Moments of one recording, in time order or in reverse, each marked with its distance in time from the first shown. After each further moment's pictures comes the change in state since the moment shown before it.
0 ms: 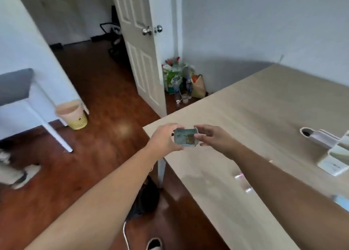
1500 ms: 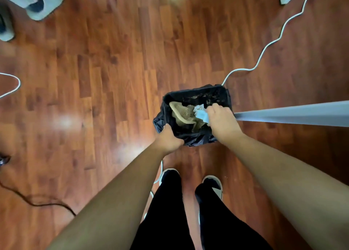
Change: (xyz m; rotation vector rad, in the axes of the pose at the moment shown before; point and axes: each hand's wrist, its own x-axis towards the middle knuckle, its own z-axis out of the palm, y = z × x) left_hand -0.146 -0.563 0.228 -0.684 -0.203 -1.265; right_hand 0.323 0.335 0.467 -1.244 -0.432 -0.238
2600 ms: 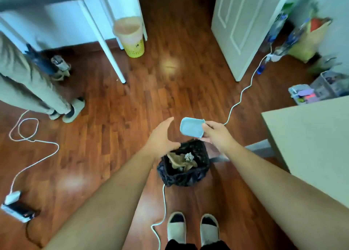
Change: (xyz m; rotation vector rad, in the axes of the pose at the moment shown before) left_hand -0.221 0.186 -0.098 0.276 0.266 0.516; right_hand -0.086 -0.006 -0.268 1.475 0.029 0.306
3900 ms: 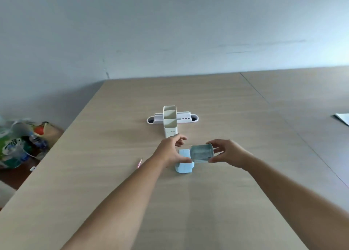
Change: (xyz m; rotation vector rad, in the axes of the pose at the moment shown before) left_hand -0.406 0.455 0.424 0.391 -0.873 1.235; right_hand -0.710 0.194 -0.359 0.042 1.158 0.036
